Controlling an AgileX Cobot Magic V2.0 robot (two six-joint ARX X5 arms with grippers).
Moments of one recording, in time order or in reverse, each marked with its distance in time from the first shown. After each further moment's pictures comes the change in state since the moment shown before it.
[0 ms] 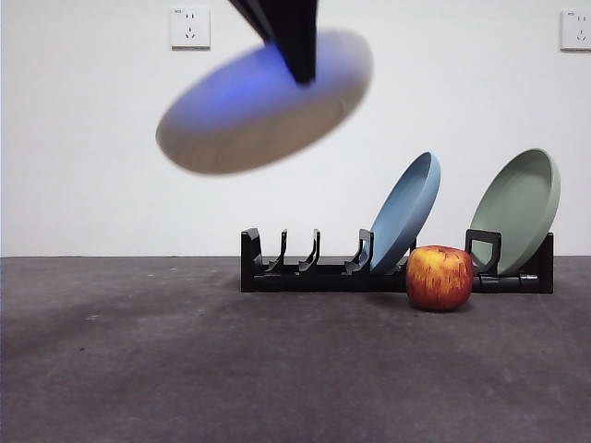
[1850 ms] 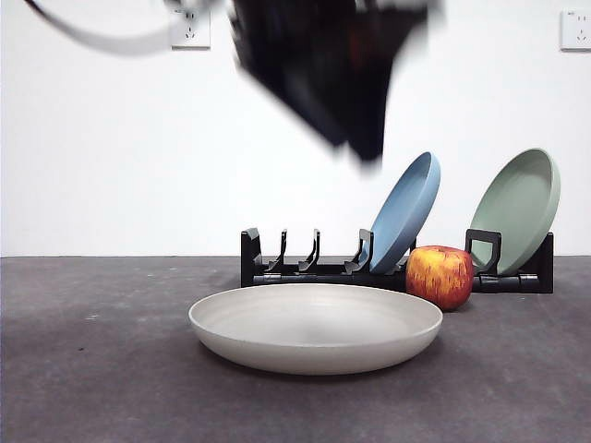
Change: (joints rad) left arm -0.123 -0.094 -0.286 0.345 -0.013 -0.085; right arm 0.001 0.102 0.000 0.189 0.000 0.025
